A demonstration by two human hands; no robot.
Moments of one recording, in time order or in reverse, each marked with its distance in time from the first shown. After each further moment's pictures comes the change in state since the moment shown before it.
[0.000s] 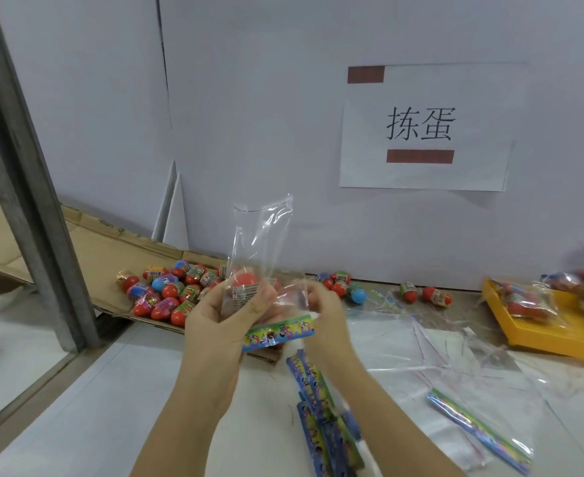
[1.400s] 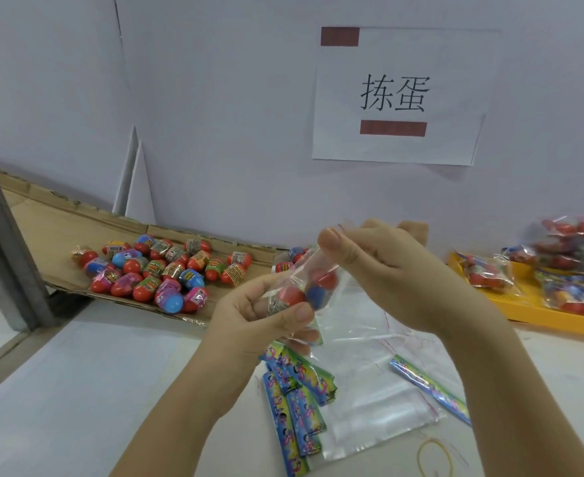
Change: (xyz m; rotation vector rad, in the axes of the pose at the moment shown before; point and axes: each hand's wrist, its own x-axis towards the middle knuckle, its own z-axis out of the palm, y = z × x) left_hand -0.024 -0.017 0.030 0.085 -0.455 -0.154; right_hand -0.037 -0.132 -0.100 -0.914 -0.277 -0.355
